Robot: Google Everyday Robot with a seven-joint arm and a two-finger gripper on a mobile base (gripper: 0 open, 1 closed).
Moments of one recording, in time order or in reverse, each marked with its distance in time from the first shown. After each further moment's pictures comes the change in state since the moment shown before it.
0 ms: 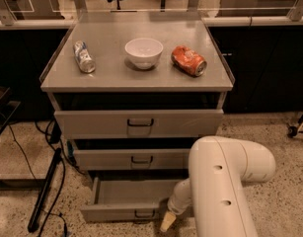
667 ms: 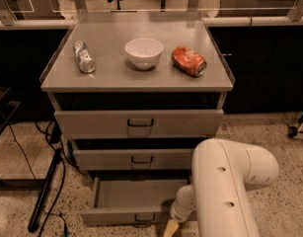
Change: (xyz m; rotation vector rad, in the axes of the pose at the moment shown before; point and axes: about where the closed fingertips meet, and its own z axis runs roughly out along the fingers) arm 0.029 0.023 0.007 -0.050 0.038 0.012
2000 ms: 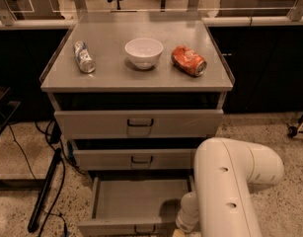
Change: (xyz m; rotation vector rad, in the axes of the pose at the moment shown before) arm 0.042 0.036 -0.006 -0.057 0.070 0.036
